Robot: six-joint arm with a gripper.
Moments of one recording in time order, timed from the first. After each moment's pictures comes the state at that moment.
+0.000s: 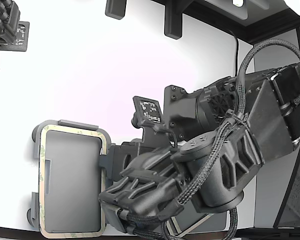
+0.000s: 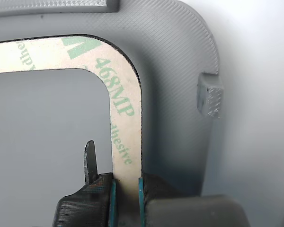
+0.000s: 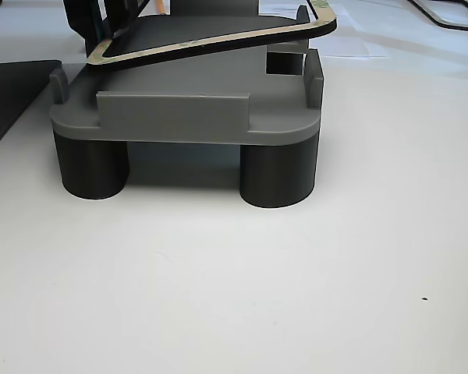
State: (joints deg) arm 32.8 77.1 74.3 94.3 11.9 123.6
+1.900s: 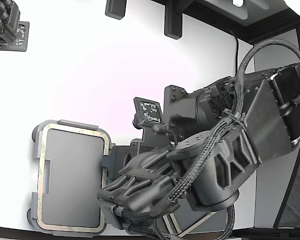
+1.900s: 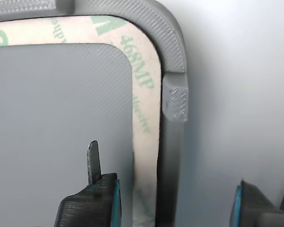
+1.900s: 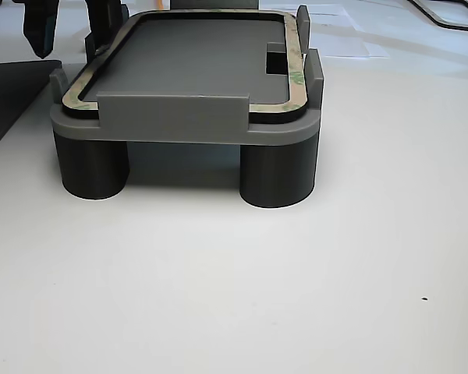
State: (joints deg) arm 32.3 76.9 75.8 94.3 9.6 124.4
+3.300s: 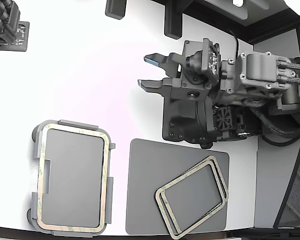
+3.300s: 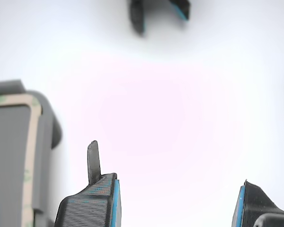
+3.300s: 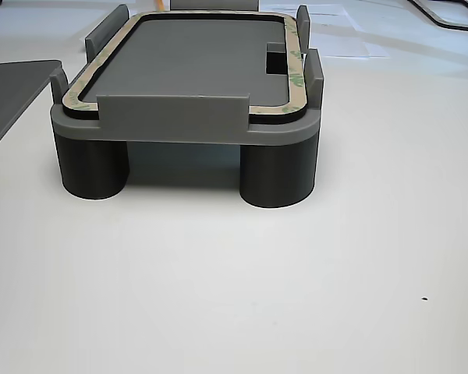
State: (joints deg) arm 6.0 161.0 144.5 55.3 10.8 6.7
